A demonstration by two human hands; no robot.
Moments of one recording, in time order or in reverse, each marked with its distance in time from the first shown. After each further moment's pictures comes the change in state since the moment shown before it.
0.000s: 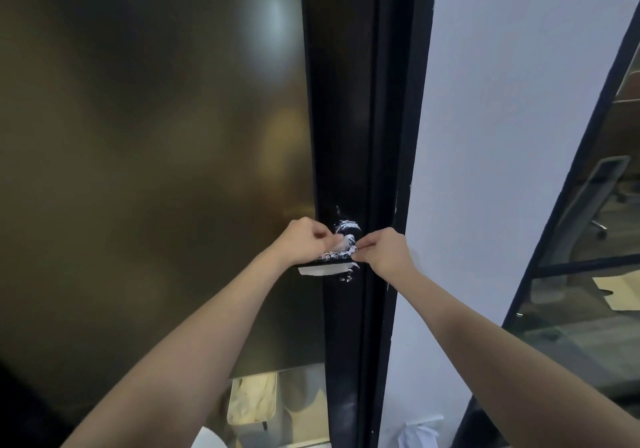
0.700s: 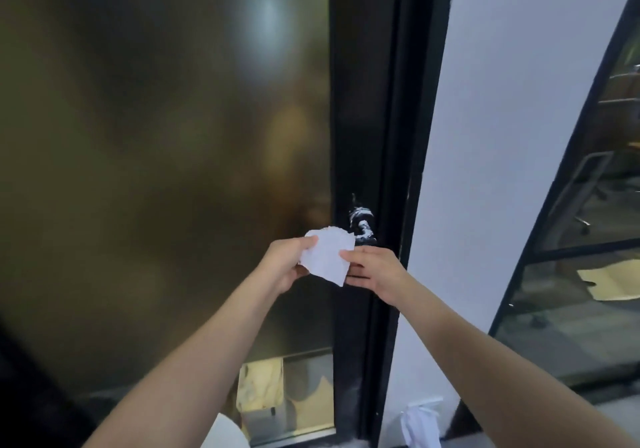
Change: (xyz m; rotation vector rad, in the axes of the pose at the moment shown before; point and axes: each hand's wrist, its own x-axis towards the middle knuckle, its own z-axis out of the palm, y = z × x) left_hand -0.069 -0.038 -0.011 -0.968 0.109 -0.426; right_hand -0.063 -0.019 0.042 0.708 -0.276 0.305
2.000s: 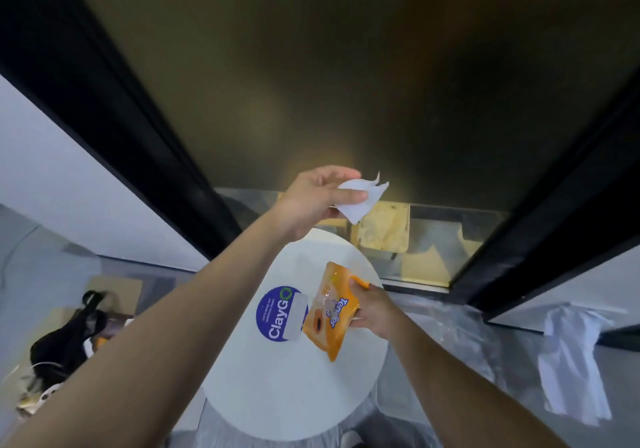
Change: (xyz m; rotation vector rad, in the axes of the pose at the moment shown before) left_hand 0.023 -0.210 -0.271 0.192 0.051 -0.085; right_hand 0.035 0.429 0.224 -0.147 -0.228 0.753
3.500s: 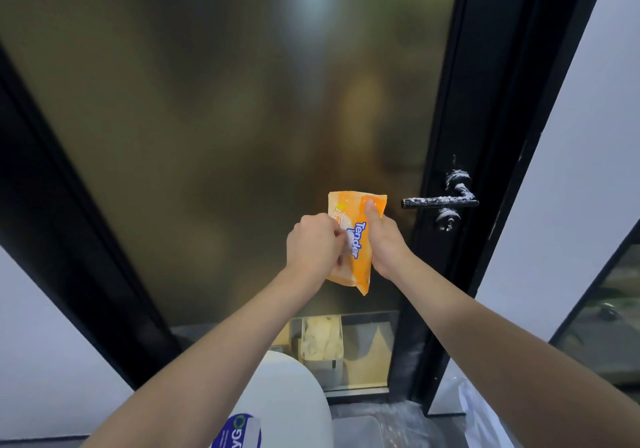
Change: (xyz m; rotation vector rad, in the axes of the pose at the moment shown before) left_hand -0.106 0.202 0.107 0.914 0.409 0.538; right_hand -0.314 -0.241 -0.066 0.170 0.269 -0.789
